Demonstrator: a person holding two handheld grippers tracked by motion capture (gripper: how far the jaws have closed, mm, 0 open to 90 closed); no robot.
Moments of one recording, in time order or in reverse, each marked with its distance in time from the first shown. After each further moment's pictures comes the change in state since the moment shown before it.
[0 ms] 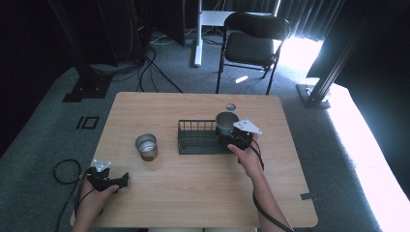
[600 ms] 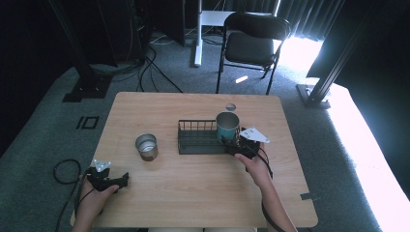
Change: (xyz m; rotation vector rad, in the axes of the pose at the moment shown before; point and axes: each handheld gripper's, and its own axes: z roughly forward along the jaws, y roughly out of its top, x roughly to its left) left arm 0.000 0.000 0.000 0.001 0.000 0.000; right arm -0.007 -0.017 -0.032 0.014 0.000 -0.035
